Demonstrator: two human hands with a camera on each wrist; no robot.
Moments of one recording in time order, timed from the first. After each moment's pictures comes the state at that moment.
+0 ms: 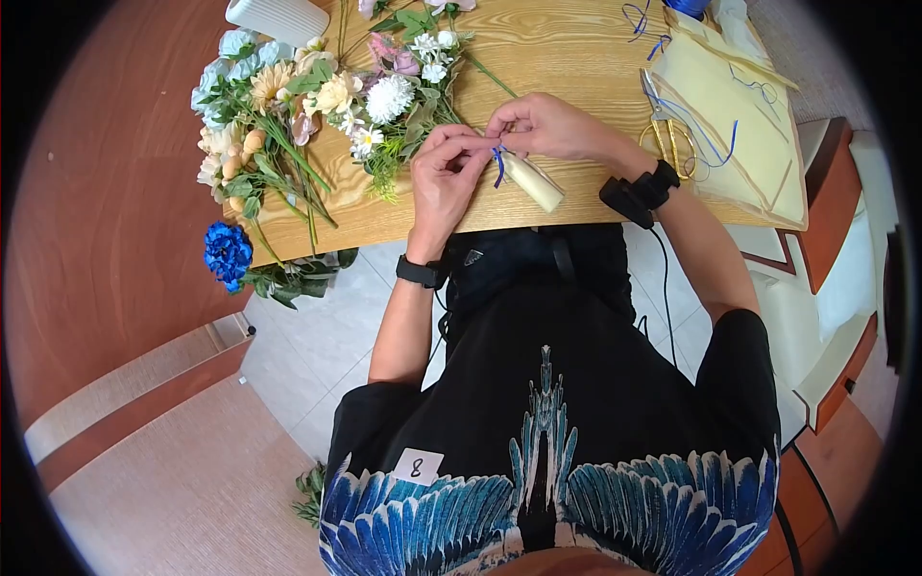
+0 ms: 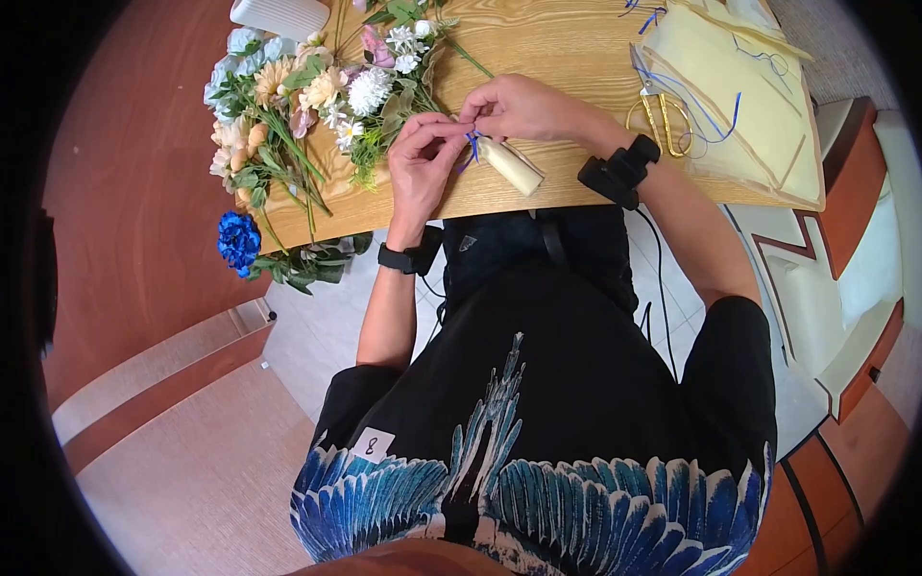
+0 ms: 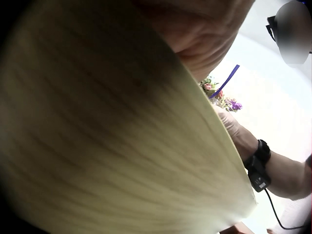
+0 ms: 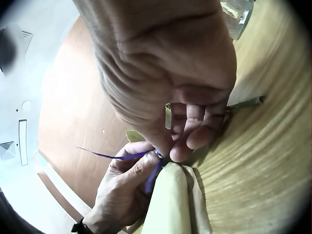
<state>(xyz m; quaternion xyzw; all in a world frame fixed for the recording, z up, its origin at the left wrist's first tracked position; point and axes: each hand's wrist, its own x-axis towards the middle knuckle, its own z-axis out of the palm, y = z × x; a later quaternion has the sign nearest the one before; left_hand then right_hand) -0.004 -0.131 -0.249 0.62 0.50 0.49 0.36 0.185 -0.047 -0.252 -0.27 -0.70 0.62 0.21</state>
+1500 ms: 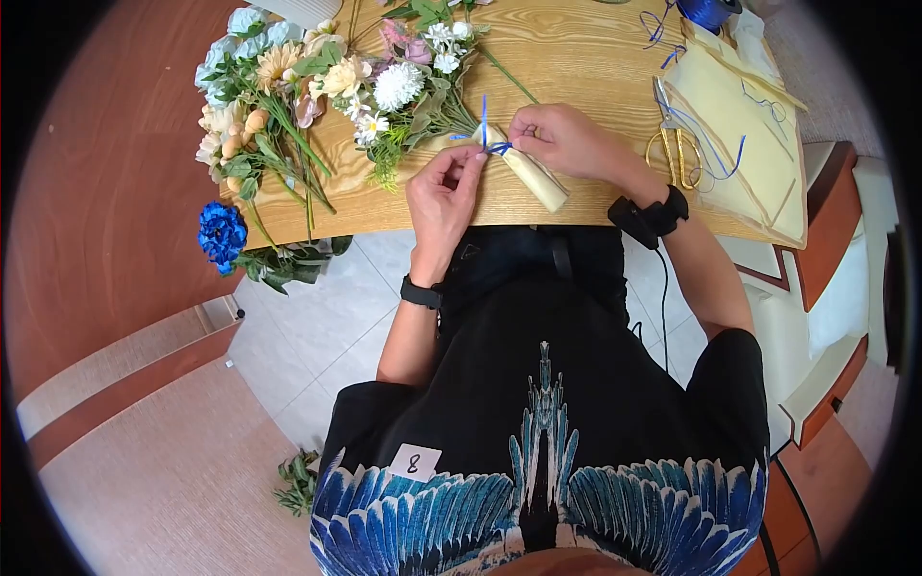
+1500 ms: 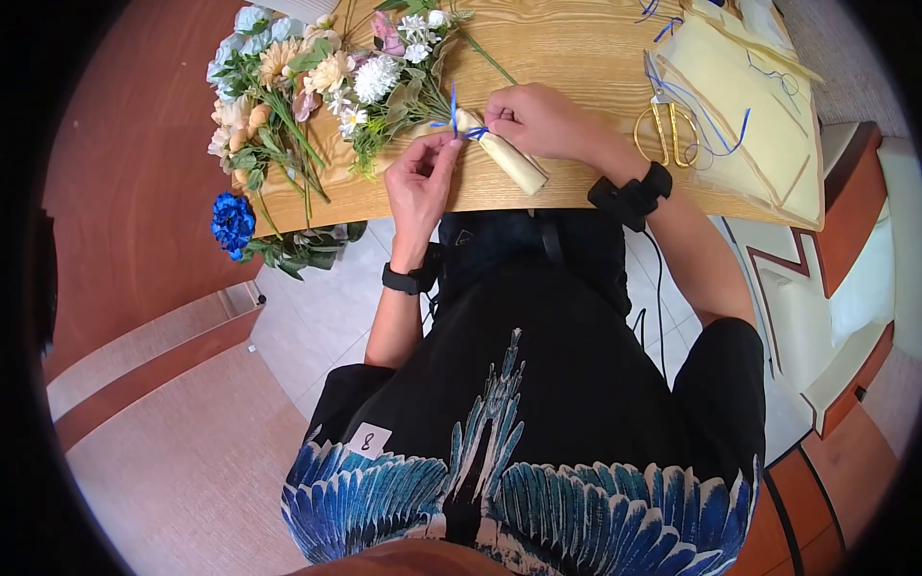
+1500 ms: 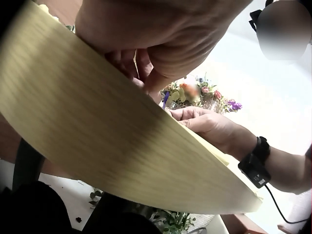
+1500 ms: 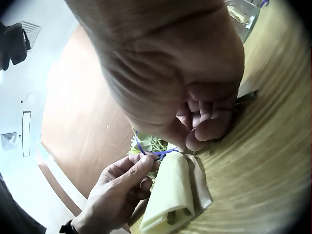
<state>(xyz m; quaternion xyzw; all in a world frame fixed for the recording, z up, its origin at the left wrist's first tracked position) -0.004 -0.163 -0.257 0.51 0.64 0.48 0.31 0.191 -0.063 -0.245 -0.36 -0.81 0.43 0.20</state>
